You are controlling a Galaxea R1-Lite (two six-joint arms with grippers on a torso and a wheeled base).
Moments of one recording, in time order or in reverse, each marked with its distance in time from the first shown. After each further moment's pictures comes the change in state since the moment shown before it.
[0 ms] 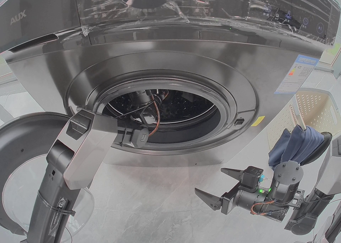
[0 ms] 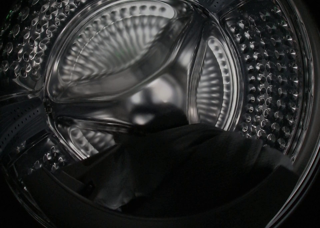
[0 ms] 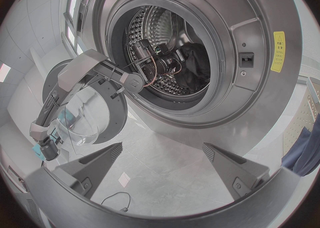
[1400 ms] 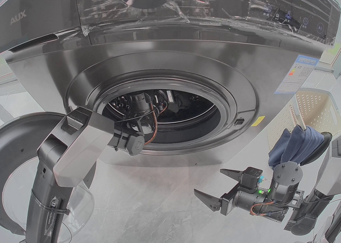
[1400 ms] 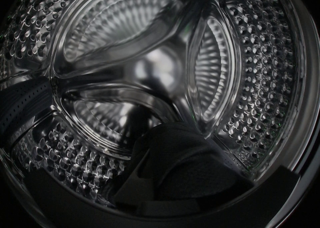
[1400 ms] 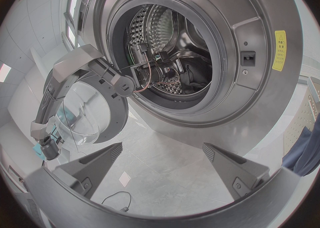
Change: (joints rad) left arm -0.005 -0.082 0.232 0.019 -0.018 -0.044; right arm 0.006 0.003 0.000 0.000 0.001 0.001
